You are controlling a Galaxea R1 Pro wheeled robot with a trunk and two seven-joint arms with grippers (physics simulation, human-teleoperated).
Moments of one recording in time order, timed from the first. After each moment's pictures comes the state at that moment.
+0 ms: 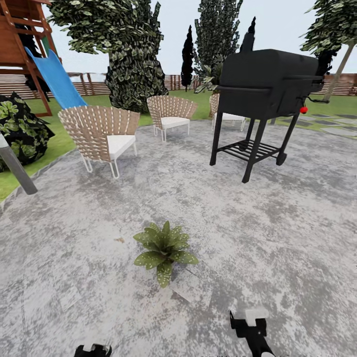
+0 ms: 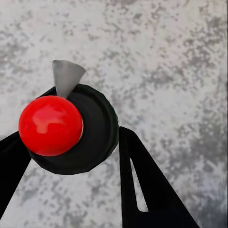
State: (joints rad) left arm -0.44 0.13 0.26 -0.08 -0.31 -0.25 -0.25; right arm -0.51 -0.02 0.31 -0.03 -0.19 -0.55 -0.13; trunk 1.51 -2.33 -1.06
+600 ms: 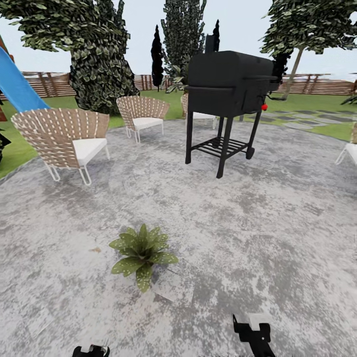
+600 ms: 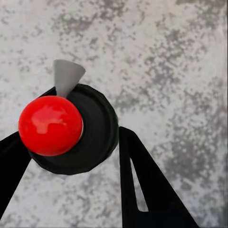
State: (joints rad) left arm -0.44 0.14 0.26 -0.07 -0.31 -0.26 -0.25; right arm -0.50 -0.03 0.31 -0.03 -0.23 -0.56 -0.13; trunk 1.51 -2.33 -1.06
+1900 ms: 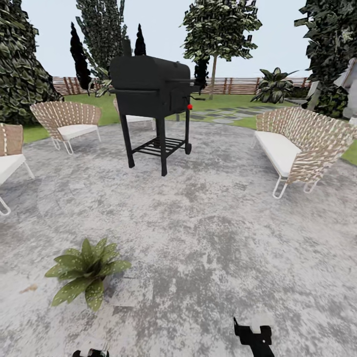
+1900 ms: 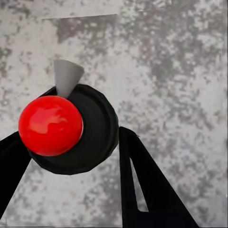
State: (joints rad) left arm -0.43 0.14 0.26 -0.07 -0.31 -0.26 -0.25; right arm -0.49 -0.03 0.31 -0.03 -0.23 -0.55 -0.13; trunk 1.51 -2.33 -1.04
